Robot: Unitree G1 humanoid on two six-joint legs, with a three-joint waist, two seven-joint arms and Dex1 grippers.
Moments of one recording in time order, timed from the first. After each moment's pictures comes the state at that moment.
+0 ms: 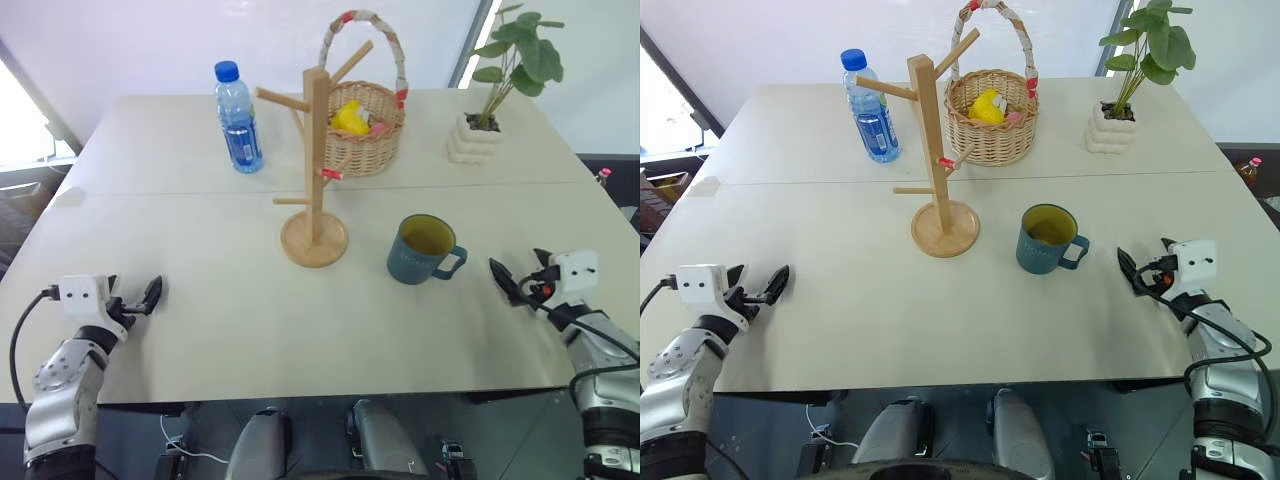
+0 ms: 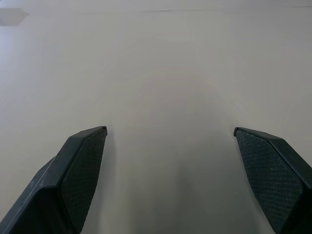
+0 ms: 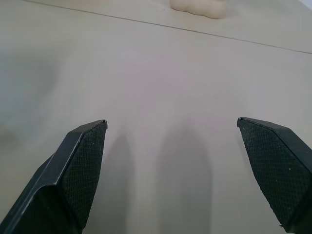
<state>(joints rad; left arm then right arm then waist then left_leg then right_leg) 0.07 0.47 0.43 0.06 -0.37 0.17 -0.39 -0.10 -0.60 -0.36 0.35 0.31 -0.06 0.56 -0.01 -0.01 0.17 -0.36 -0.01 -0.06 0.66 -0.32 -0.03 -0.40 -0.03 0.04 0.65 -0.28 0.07</state>
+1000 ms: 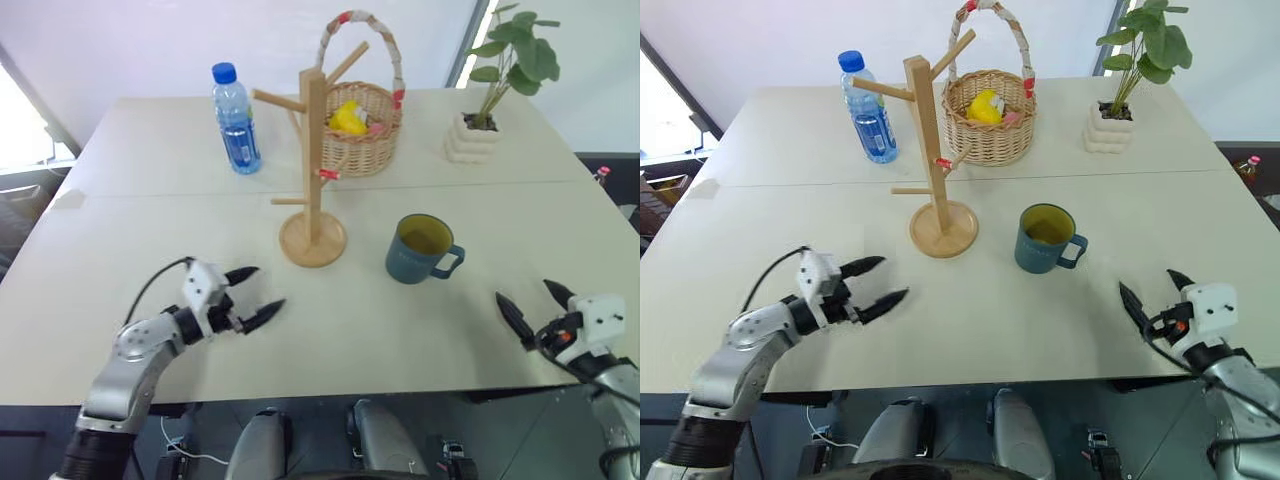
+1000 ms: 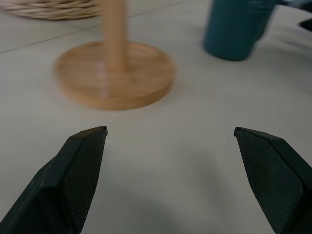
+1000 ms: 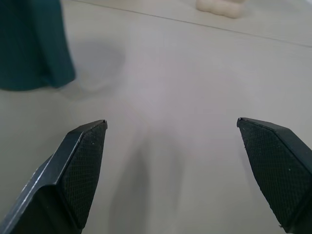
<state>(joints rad) -0.04 0.51 -0.06 -0.23 -0.40 0.23 -0.88 0.37 -0.51 -0.43 -0.23 0.41 0.06 0.55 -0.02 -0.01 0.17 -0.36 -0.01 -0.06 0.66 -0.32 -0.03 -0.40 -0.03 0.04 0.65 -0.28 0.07</state>
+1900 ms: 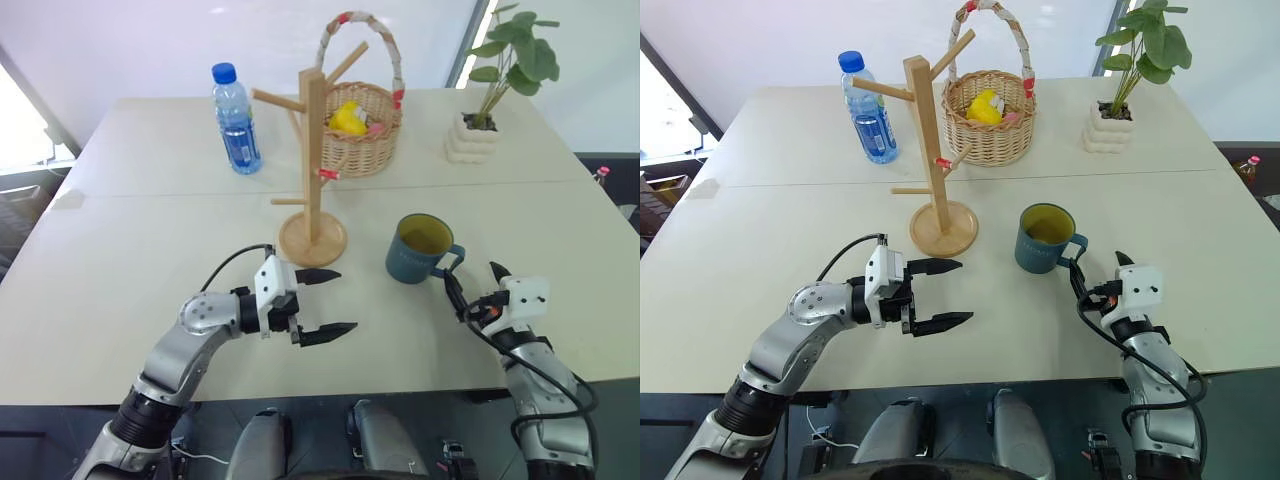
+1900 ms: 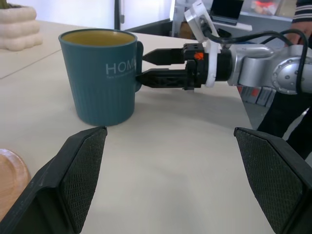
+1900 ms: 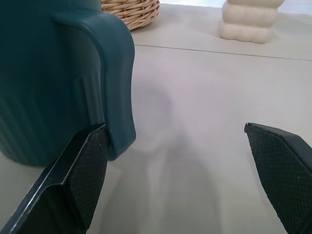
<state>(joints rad) -0.19 0.44 -0.25 -0.28 -0.40 0.26 -0.95 0.10 -0.30 -0.25 -0.08 0.23 -0.03 0.33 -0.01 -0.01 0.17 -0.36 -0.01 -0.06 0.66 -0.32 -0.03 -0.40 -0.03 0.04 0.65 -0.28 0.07</state>
